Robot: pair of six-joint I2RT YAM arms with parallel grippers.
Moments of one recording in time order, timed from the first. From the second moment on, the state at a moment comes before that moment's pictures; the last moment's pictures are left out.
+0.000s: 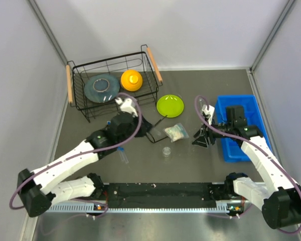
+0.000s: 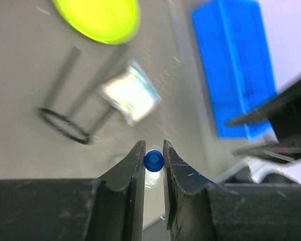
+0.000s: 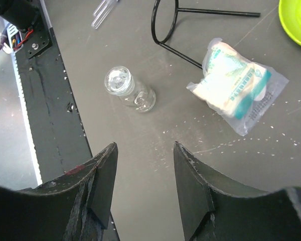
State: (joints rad) left arm -0.86 1.08 0.86 -0.21 -0.09 -0.83; right arm 0.19 0.99 0.76 -0.65 -0.94 -0.41
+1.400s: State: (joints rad) left arm -0.46 1.22 0.70 -0.20 -0.47 -0.47; right arm 0.13 1.00 0.76 -0.69 -0.94 -0.47
